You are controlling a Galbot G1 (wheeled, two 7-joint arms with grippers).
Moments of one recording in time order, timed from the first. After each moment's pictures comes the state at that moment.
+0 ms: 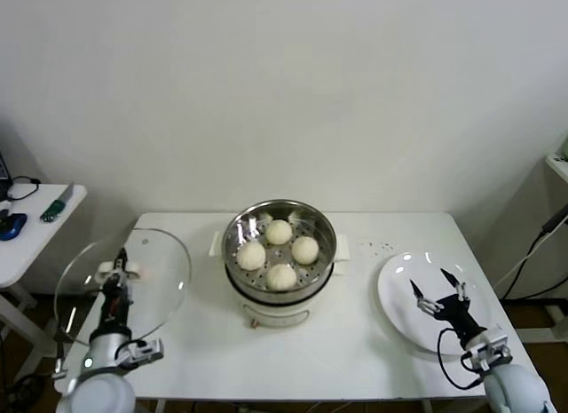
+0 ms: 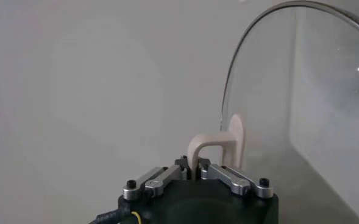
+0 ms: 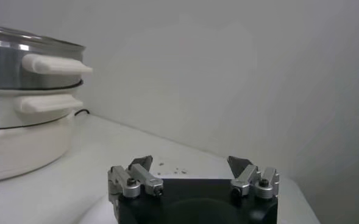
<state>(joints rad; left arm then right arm) 1.49 -1.12 -0.54 -2.02 1.25 0.47 -0.07 -1.33 1.05 0.62 1.55 0.27 0.14 -0.29</state>
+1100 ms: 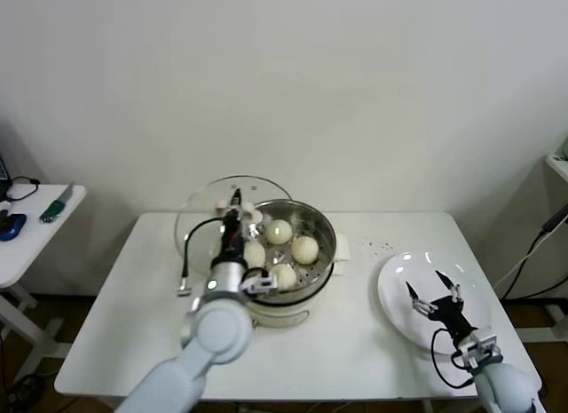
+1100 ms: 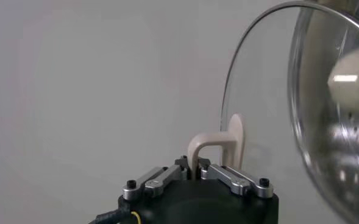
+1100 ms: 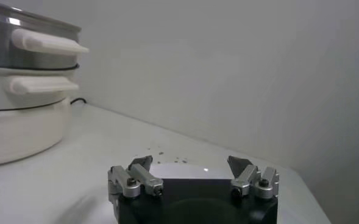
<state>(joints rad) 0.87 -1.19 0.11 -1.96 1.43 0.74 0.31 -1.30 1.09 0.62 1.48 0.22 0.16 -0.28</state>
